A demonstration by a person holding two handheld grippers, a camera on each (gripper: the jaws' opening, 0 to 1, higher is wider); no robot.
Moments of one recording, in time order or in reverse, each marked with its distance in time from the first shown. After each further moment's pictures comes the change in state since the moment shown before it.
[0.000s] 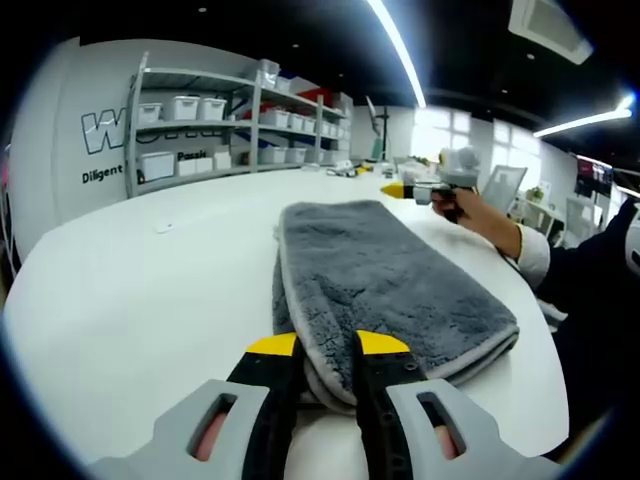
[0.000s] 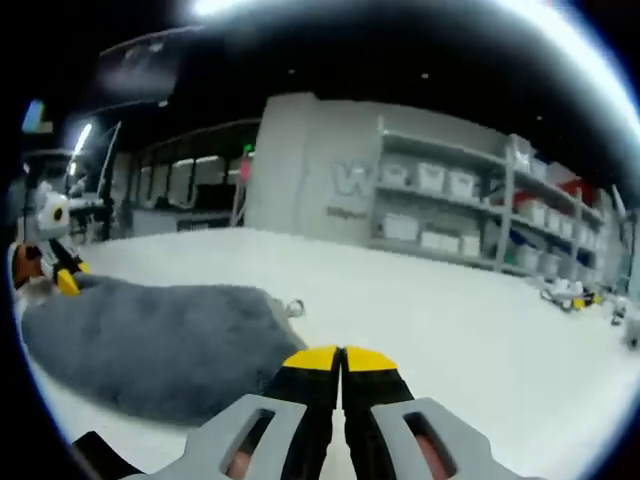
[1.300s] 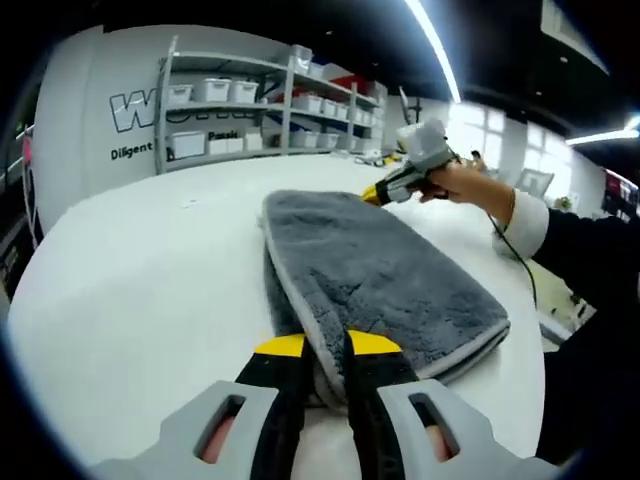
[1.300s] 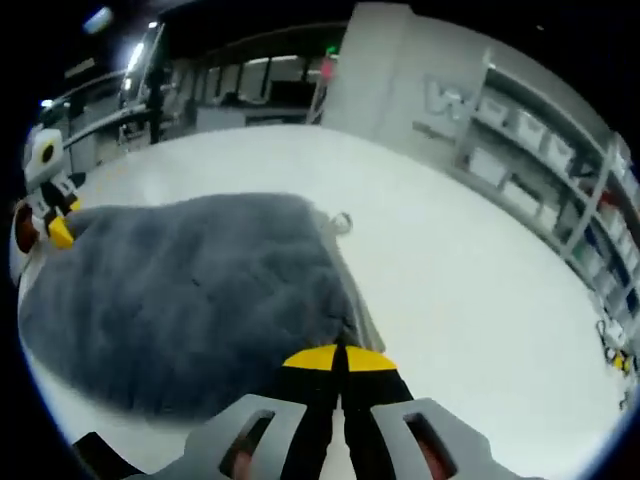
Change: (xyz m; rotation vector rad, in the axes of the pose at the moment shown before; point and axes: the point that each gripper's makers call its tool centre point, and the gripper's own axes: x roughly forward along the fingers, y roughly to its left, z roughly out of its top) left arm -0.018 -0.005 -0.010 -0.104 0.069 0.135; right arm 0.082 0.070 -0.031 -0.178 0.455 0.318
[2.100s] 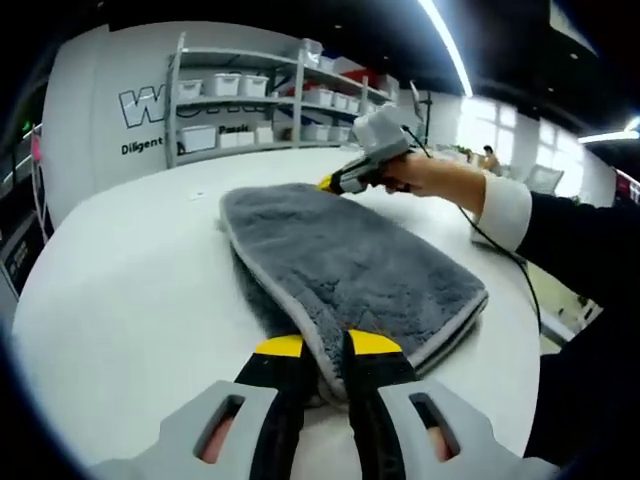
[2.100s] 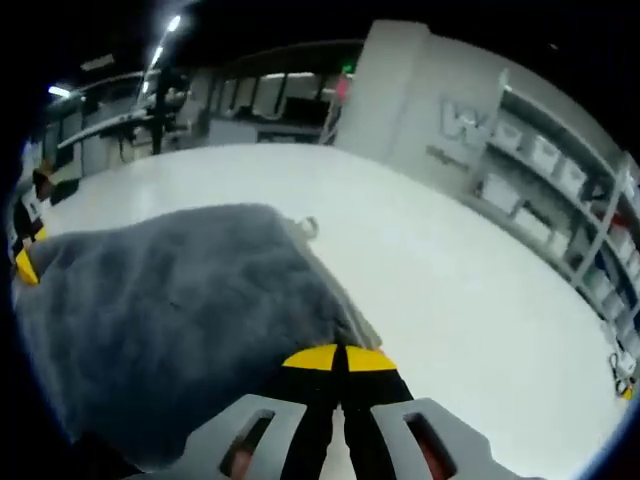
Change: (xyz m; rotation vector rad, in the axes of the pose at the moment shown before) left arm -0.003 0.003 -0.001 0.000 0.024 0.048; right arm 0.052 0.007 0.046 -0.026 -0.129 0.030
